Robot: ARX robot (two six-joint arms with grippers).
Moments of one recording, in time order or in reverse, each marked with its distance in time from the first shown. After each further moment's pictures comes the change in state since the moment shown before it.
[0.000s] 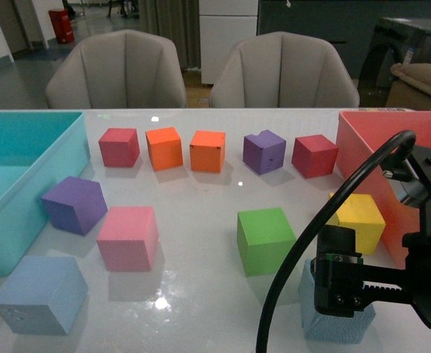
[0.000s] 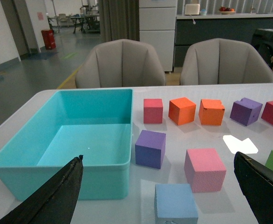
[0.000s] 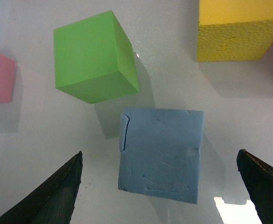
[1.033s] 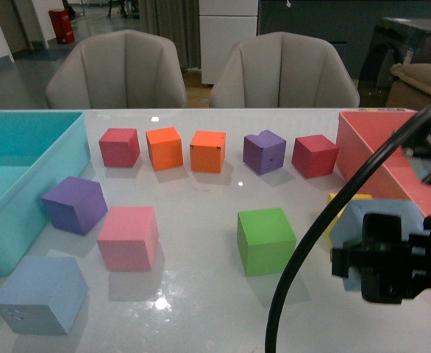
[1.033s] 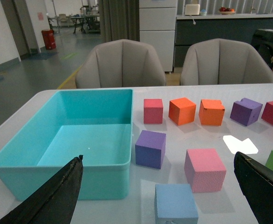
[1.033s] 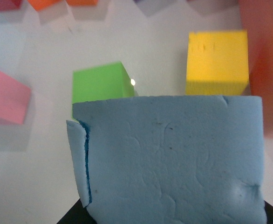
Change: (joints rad) left arm 0.000 0.000 0.000 0.000 0.000 0.000; right arm -0.012 -0.085 -0.025 0.028 0.045 -0.082
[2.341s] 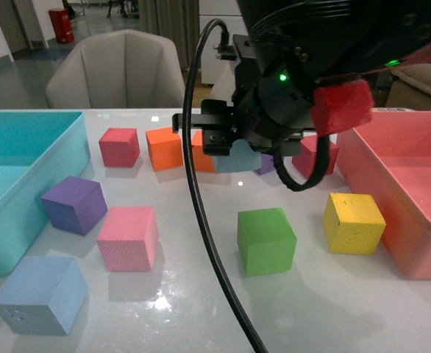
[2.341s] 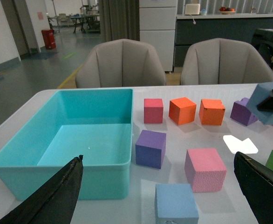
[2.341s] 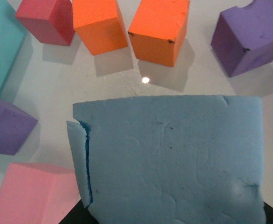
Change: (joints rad) left arm 0.000 0.000 0.000 0.000 0.000 0.000; right arm 0.101 0.567 0.894 -0.332 -0.022 -0.062
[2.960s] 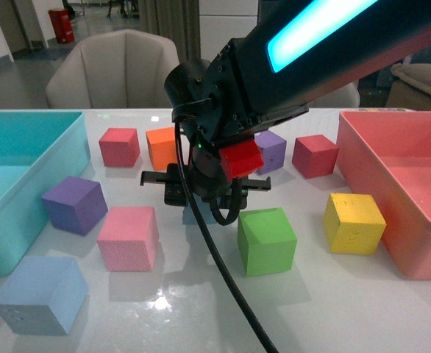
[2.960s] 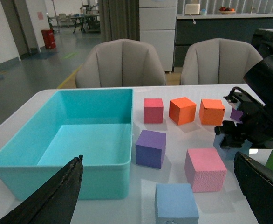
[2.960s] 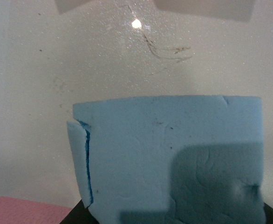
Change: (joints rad) left arm 0.000 0.000 0.000 0.000 0.000 0.000; right arm 0.055 0.439 0.500 -0.335 0.008 0.185
